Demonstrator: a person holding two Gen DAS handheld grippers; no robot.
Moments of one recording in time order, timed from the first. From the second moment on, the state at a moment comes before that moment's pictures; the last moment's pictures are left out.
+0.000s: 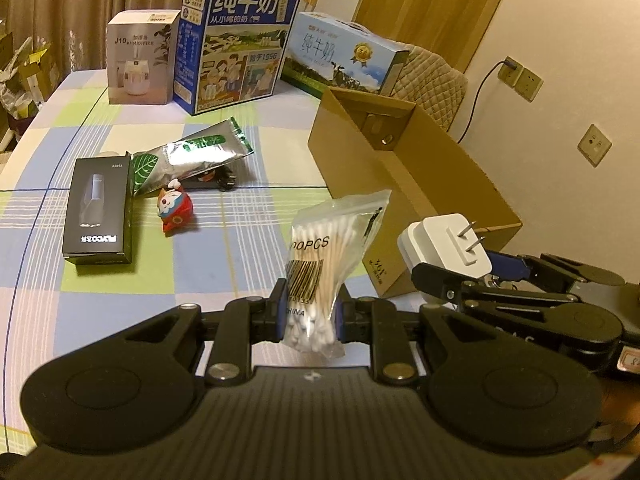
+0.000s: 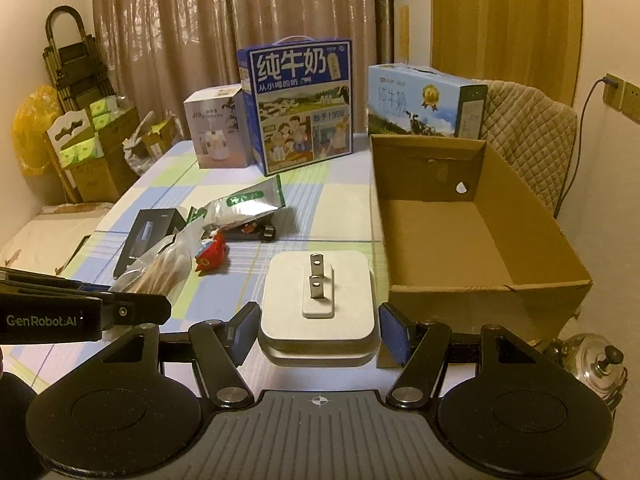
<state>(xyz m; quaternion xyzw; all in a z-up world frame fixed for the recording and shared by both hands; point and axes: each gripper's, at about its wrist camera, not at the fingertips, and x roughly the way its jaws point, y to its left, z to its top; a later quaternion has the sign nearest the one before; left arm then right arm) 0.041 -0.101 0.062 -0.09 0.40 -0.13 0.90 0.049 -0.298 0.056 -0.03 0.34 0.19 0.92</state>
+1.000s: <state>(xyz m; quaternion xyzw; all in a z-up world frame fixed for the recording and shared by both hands) 0.099 -0.196 0.095 -0.10 0.39 -0.20 0.89 0.084 -0.398 0.083 -0.03 0.33 0.11 0.94</state>
